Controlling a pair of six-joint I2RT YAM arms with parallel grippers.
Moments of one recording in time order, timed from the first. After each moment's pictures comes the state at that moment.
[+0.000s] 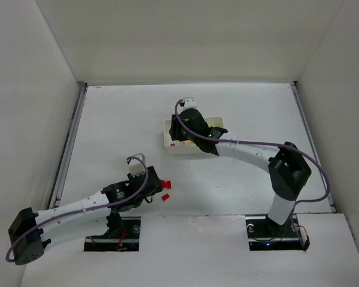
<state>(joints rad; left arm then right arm) -1.04 0.76 0.40 -0.52 -0.58 -1.11 0.85 1.78 1.33 -0.07 0.26 0.49</state>
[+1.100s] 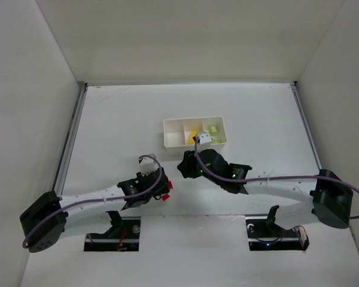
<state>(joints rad) -1.02 1.02 0.37 -0.31 -0.49 -1.03 1.08 1.34 0.79 0.05 0.32 0.63</state>
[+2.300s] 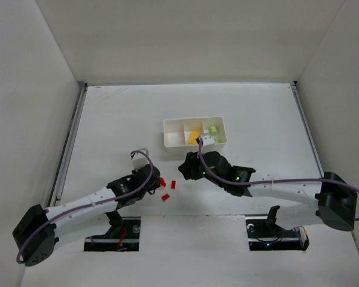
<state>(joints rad) -0.92 0.90 0.38 -0.32 -0.48 -0.97 1.10 1.30 0.75 0.08 0.32 0.65</state>
